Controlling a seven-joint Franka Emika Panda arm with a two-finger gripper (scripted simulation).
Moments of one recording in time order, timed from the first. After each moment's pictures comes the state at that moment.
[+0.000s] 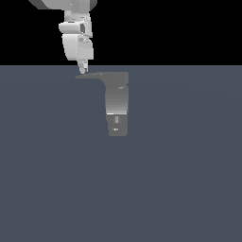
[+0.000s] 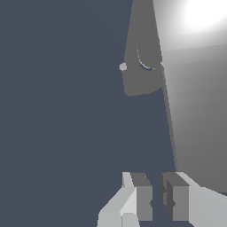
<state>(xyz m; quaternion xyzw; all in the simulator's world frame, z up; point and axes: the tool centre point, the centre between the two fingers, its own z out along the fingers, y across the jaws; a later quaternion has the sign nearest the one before) 0.130 0.148 0.264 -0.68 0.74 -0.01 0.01</state>
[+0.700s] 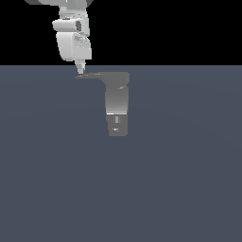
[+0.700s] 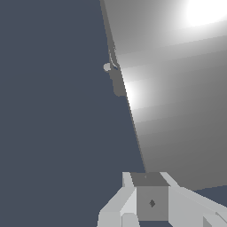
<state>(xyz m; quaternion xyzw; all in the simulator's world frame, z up) 0.100 0.151 0.264 -0.68 0.74 -0.01 0.01</state>
